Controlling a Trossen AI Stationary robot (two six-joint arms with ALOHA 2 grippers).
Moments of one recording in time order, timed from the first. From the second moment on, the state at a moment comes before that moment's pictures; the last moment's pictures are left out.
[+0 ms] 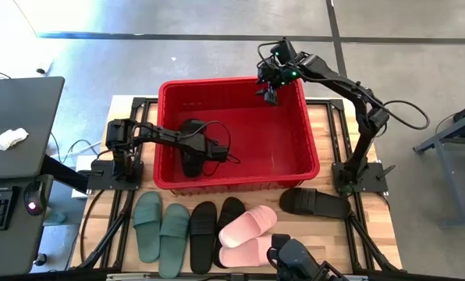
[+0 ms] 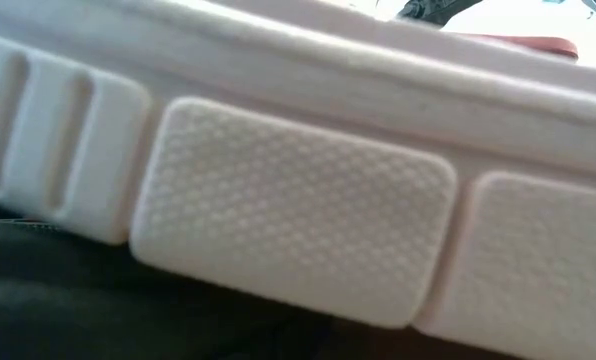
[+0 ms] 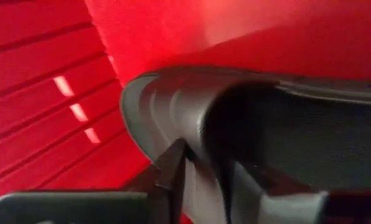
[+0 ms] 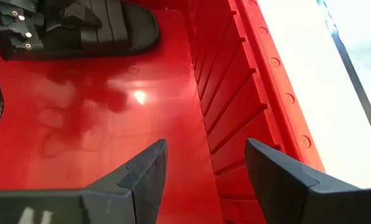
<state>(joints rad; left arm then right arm) 0.22 1.90 1.16 -1.01 -0.75 0.13 -0.77 1.80 1.70 -0.78 -0.41 -0.61</state>
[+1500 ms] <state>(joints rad) 0.22 1.82 1.63 -1.26 -0.62 0.09 -0.77 1.75 1.70 -0.82 -0.42 -0.54</state>
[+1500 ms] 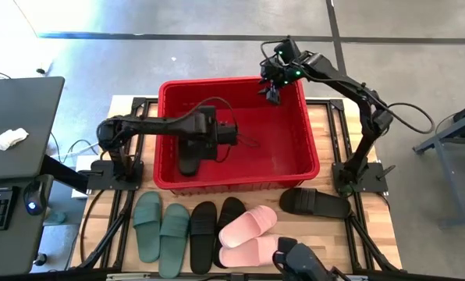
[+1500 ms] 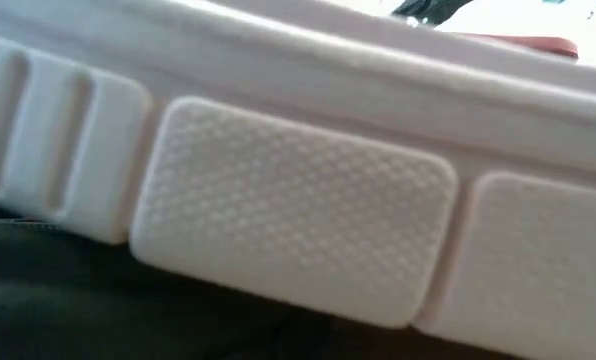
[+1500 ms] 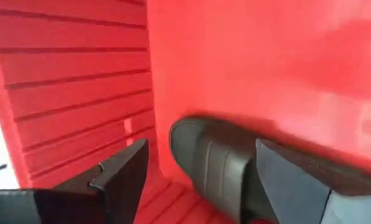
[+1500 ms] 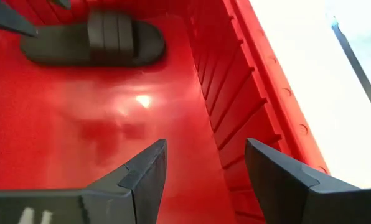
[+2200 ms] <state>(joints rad) 0.21 1.81 2.09 -1.26 -0.37 0.51 -0.52 1.36 1.70 -1.31 -0.86 0.09</state>
